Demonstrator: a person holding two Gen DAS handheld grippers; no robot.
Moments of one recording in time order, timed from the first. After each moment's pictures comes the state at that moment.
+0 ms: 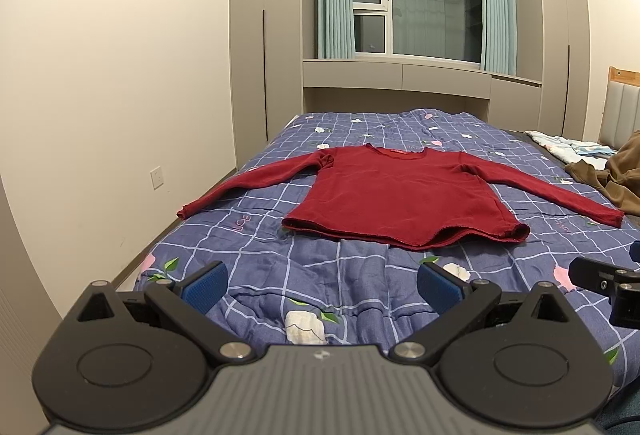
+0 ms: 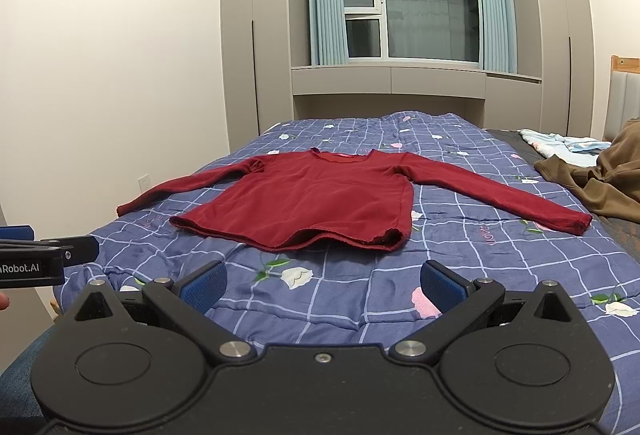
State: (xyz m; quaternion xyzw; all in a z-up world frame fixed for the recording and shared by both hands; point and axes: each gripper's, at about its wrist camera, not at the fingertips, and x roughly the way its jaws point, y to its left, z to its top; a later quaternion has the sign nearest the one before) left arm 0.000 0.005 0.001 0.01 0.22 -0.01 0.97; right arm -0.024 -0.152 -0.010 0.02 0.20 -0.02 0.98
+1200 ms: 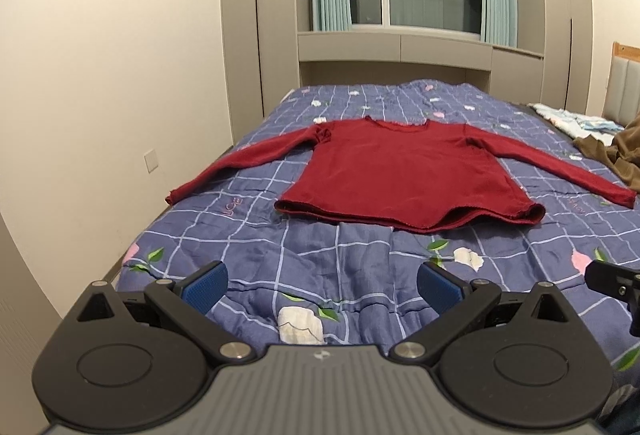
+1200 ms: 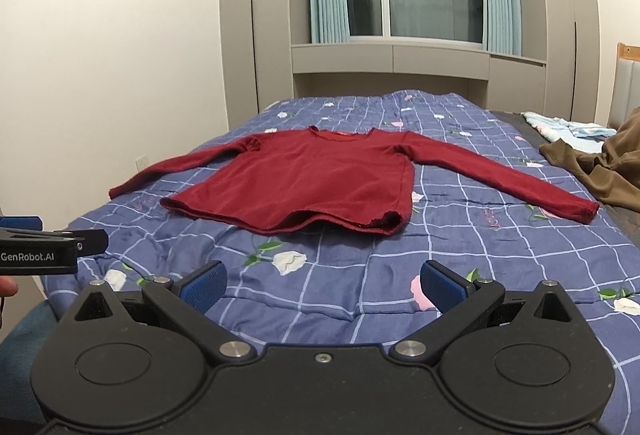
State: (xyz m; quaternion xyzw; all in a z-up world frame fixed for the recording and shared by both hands) left arm 0.045 -0.001 -0.015 0.03 0.27 -0.01 0.96; right arm 0.007 -0.163 -0.022 0.02 0.24 -0.02 0.97
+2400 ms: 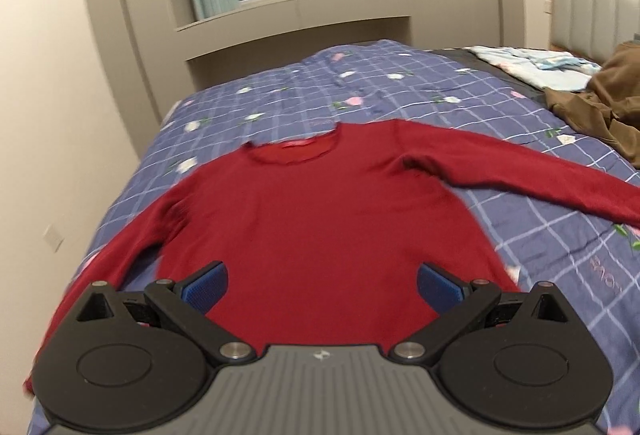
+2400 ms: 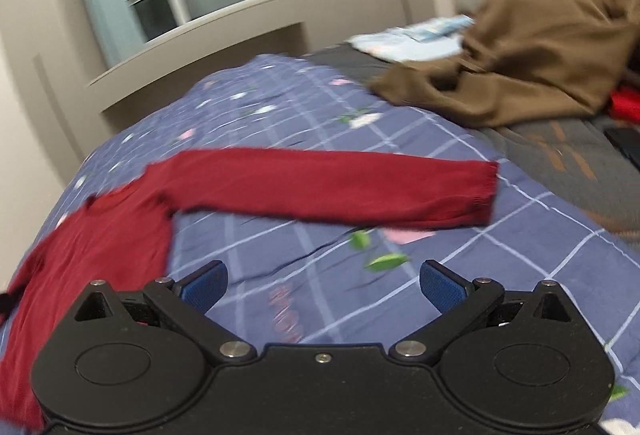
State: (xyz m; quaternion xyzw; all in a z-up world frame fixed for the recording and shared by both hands) left arm 0.337 -0.172 -0.010 0.14 0.31 -0.13 0.93; right arm 0.189 -0.436 -0.049 0.22 0.26 -0.26 0.90
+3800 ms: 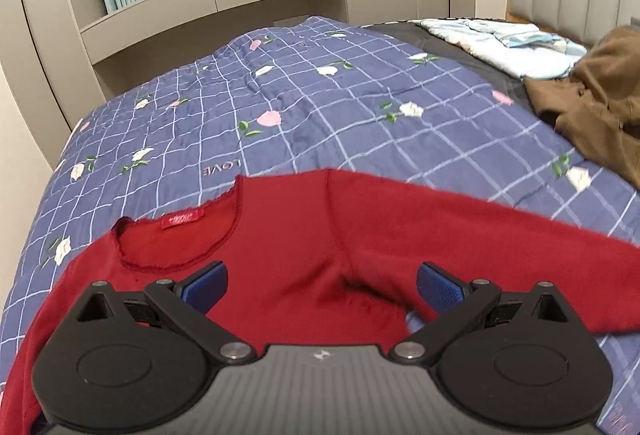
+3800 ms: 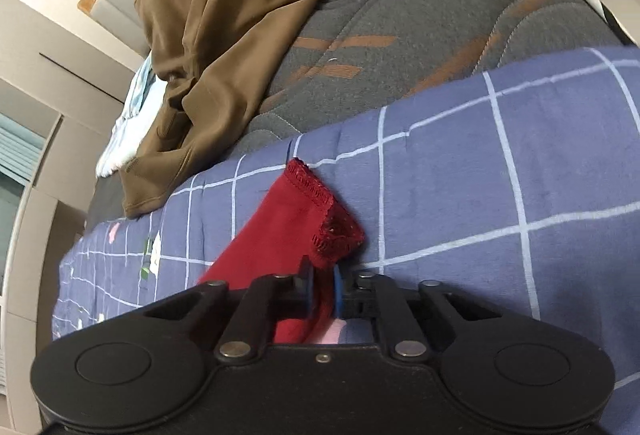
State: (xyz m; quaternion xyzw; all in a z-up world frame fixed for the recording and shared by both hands) left arm 0.533 -0.301 -0.021 0.16 0.36 -0.22 0.89; right arm 0.214 -0.532 -0.089 0.54 0.12 -0.54 0.64
